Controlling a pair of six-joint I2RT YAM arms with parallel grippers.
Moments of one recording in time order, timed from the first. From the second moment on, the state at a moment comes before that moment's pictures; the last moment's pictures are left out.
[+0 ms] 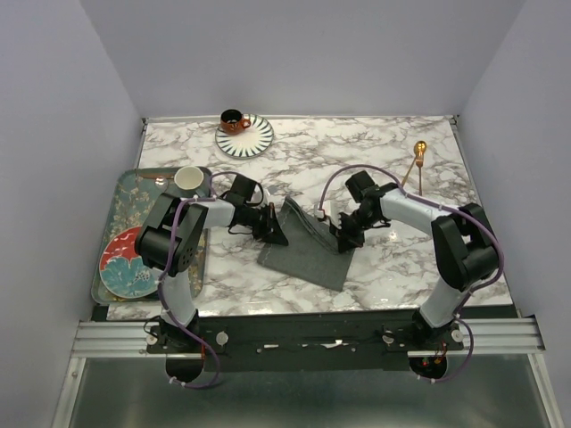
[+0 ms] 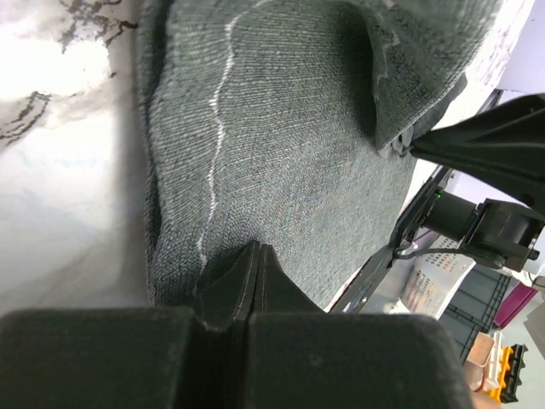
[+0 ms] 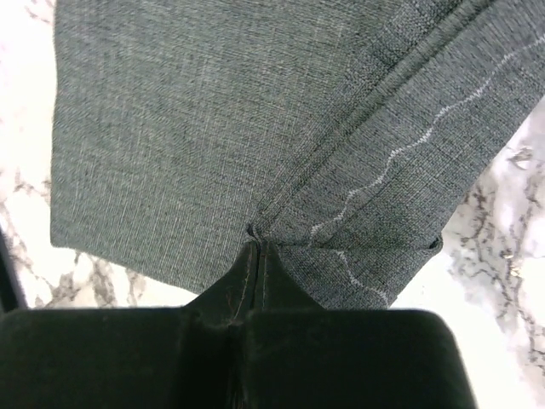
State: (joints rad) left arm -0.38 1.88 0.93 -0.10 0.77 -0.56; right arm 0.44 1.72 1.05 -0.72 -0.61 -0.94
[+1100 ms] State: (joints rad) left arm -0.44 1.84 0.94 -0.08 0.65 -0.66; right arm 0.45 1.75 1.21 -0.75 -0.53 -0.95
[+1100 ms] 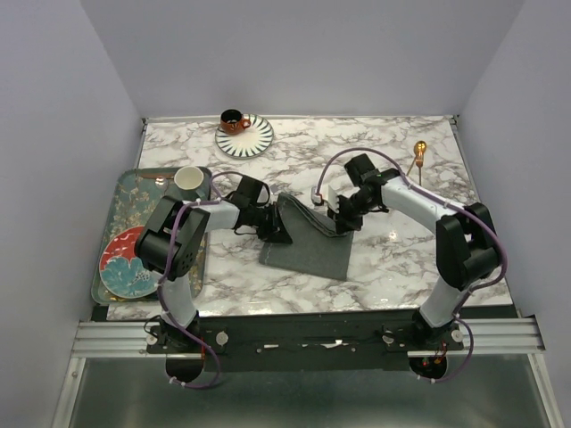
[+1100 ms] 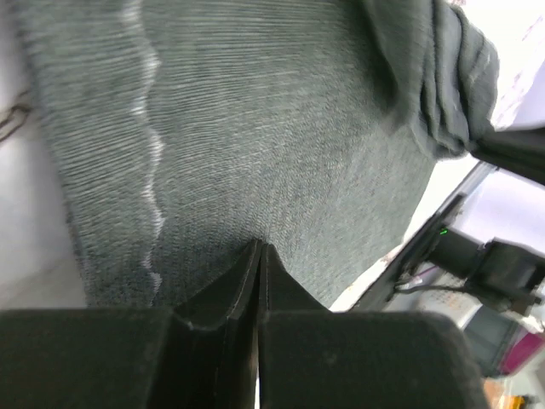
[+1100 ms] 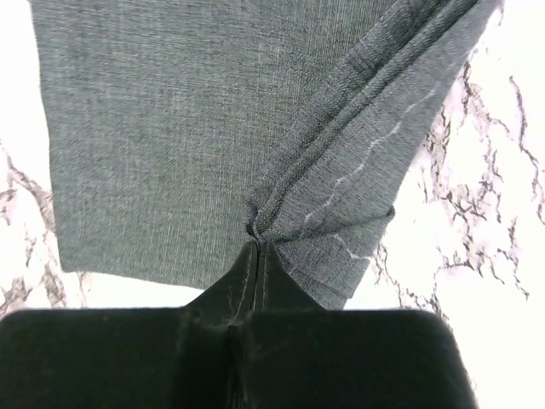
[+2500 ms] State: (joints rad) left arm -0.31 1.90 1.48 -0.48 0.61 0.16; right arm 0.50 1.71 1.04 -0.67 -0.43 -1.14
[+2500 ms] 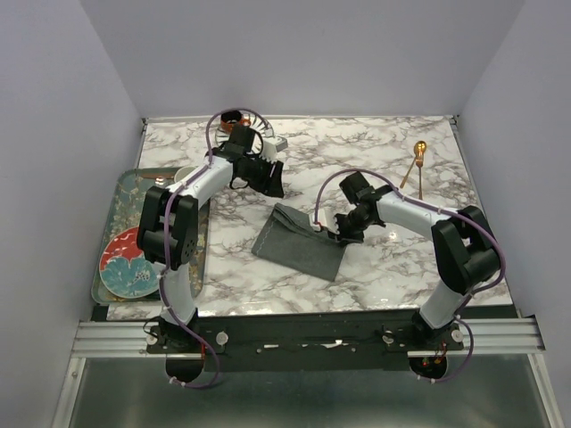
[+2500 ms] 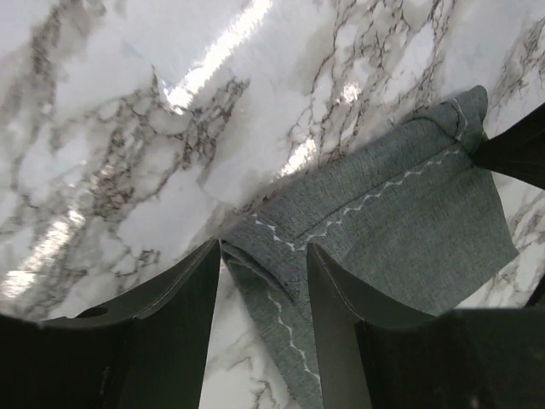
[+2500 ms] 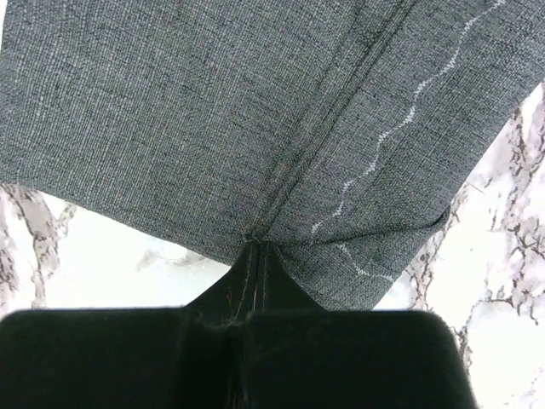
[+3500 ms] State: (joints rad) left arm -0.33 1.97 1.33 -0.57 0.54 0.02; right arm 0.45 1.73 1.12 -0.65 -0.38 -1.24
